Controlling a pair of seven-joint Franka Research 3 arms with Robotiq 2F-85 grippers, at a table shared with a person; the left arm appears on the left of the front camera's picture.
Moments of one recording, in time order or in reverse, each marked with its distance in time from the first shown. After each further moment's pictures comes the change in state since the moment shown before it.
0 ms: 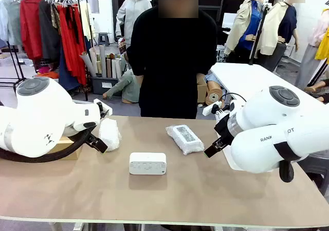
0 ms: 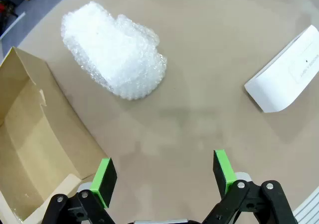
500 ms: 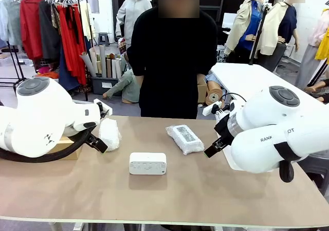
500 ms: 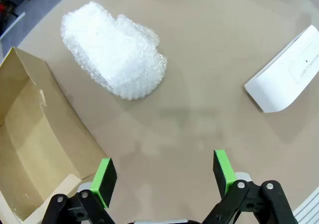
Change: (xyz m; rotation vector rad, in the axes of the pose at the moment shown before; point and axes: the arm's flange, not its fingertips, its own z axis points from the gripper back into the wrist) left arm 0.000 0.000 0.000 0.000 0.000 0.000; right arm 0.000 0.000 0.000 0.000 0.000 0.000
